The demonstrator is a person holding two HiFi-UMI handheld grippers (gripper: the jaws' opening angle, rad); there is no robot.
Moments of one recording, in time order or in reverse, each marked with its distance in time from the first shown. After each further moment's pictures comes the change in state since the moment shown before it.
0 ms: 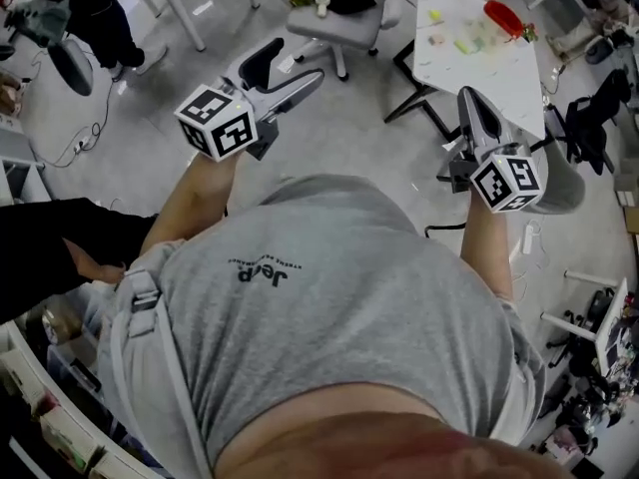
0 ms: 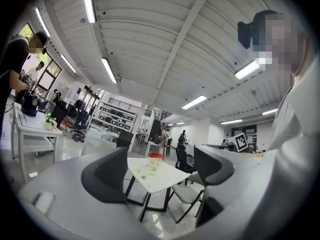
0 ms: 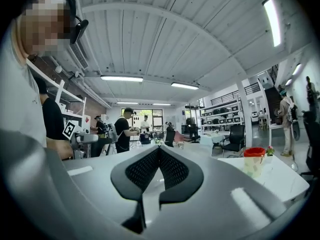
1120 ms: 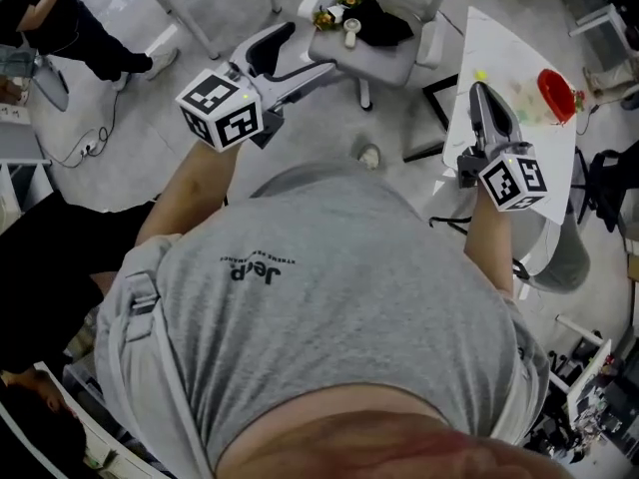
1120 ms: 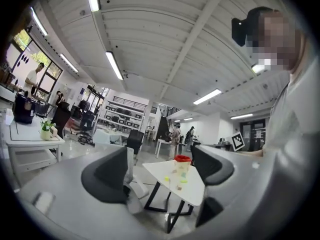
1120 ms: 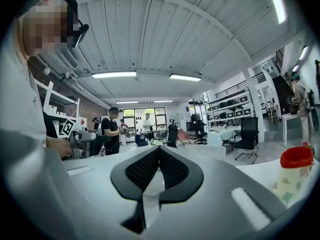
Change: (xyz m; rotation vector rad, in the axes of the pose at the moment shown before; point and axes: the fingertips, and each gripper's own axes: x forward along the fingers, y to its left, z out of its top) left arm 0.162 0.263 0.047 0.035 0.044 0.049; right arm 0.310 -0.135 -0.015 0.048 0.013 0.066
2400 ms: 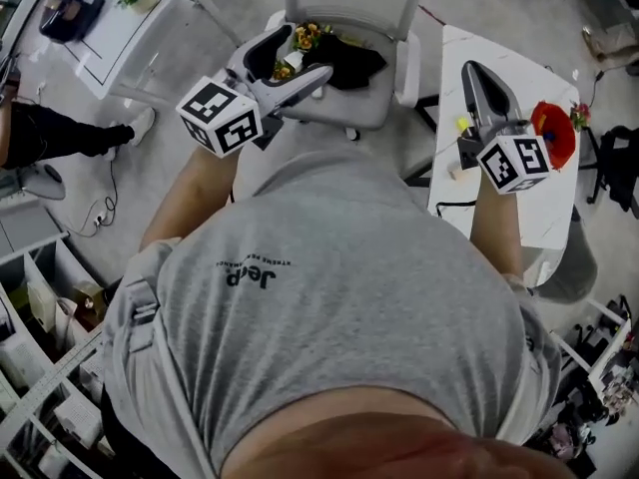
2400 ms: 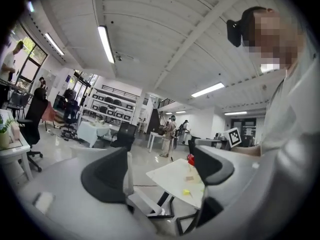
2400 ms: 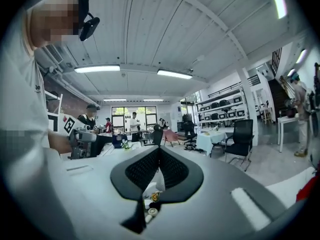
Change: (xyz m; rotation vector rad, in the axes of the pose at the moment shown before) left arm 0.294 0.180 0.013 -0.015 0.108 -0.144; right arm 0.209 -0.240 0.019 -0.008 0.016 -0.088
